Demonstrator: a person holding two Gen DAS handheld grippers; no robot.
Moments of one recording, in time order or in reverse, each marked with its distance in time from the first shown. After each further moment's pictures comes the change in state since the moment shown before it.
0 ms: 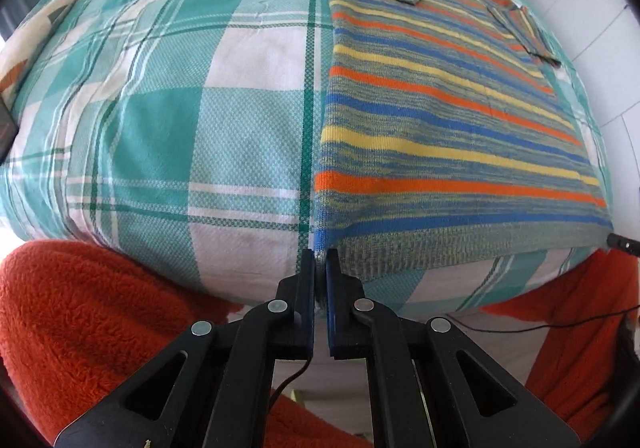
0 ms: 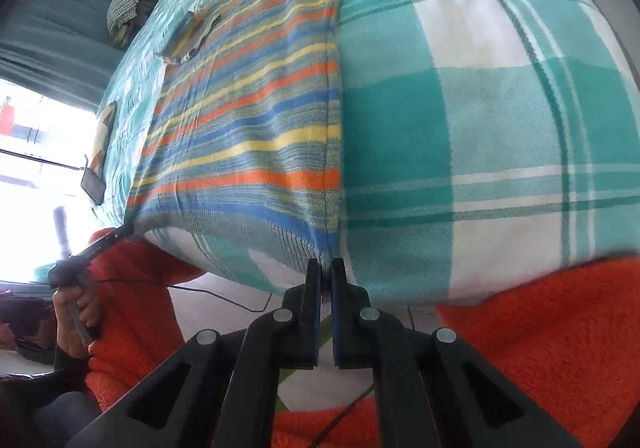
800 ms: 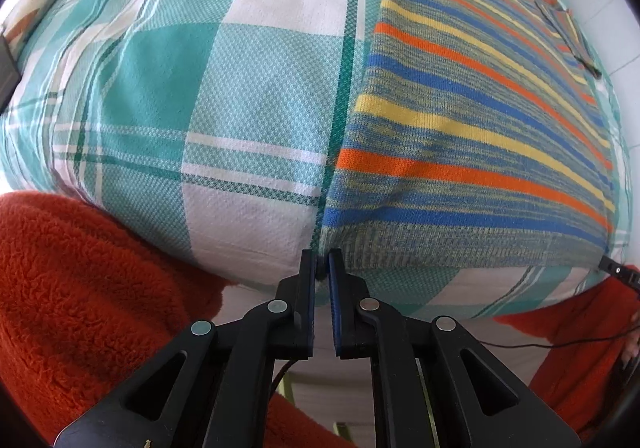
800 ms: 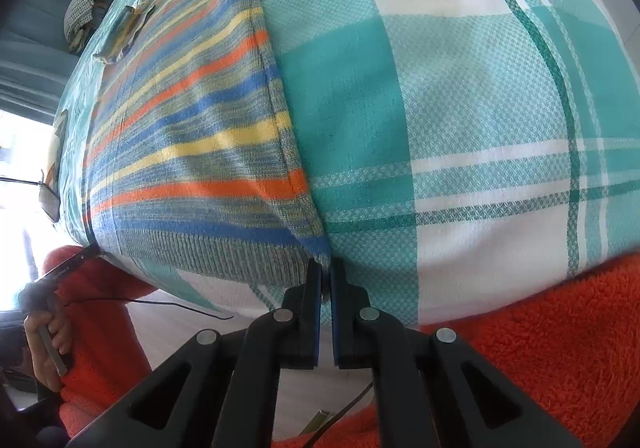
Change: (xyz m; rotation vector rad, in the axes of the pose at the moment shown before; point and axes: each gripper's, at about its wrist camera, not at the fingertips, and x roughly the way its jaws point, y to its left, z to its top) left arm 0.056 0.006 0.003 -0.154 0.078 0.014; right arm 0.047 -0.024 0.008 0.066 0.038 -0.103
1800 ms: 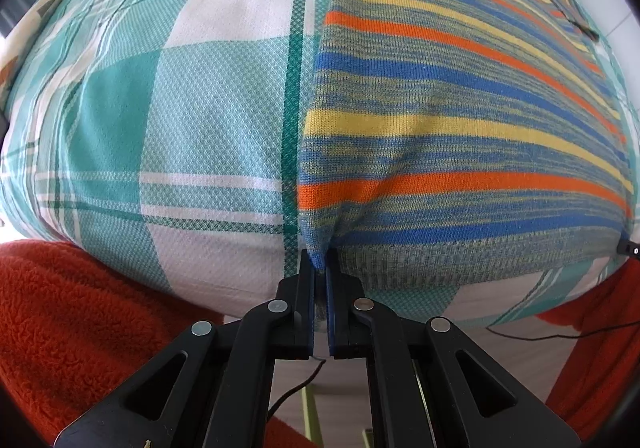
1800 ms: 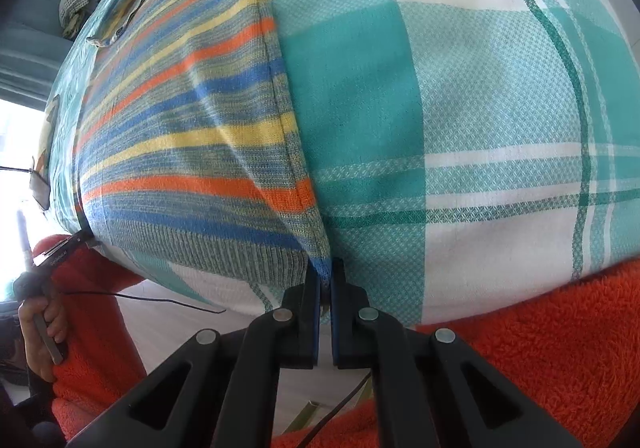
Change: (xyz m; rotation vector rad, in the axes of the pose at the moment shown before) left arm 0.034 -0.052 0.033 0.149 -0.015 0.087; right arm 0.011 0.004 0.002 -0.012 0.052 -0.035
